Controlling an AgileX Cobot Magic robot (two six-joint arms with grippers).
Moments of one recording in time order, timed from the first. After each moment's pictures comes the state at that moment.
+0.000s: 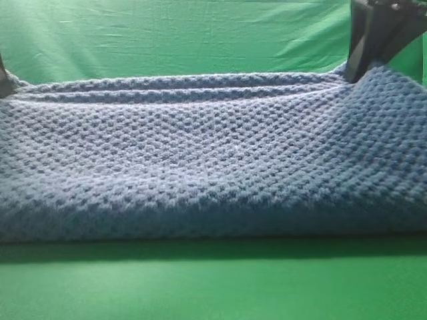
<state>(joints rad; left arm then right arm) -0.31 1.39 -0.78 -0.36 0.53 -0.02 0.41 1.52 -0.98 0.07 0.65 0.15</state>
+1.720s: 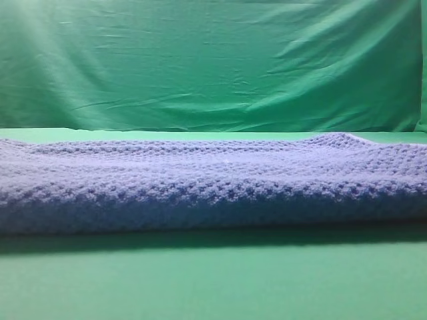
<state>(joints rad) -0.30 1.04 -0.94 -0.41 0.69 0.29 0.39 1.13 -1.01 -0.01 0.81 0.09</state>
